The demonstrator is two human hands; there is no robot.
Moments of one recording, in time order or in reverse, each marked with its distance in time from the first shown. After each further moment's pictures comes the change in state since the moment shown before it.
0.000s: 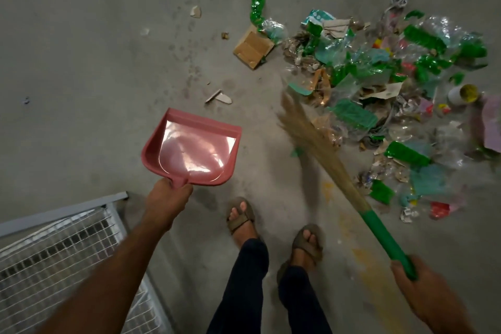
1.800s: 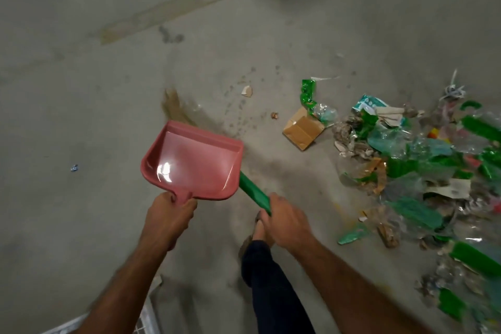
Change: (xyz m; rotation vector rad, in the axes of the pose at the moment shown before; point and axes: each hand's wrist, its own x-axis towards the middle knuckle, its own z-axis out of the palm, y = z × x) left_hand 0.183 0.155 -0.174 -0.100 0.107 0.032; right_hand 0.077 -0.564 0.028 -0.137 -0.048 -0.666
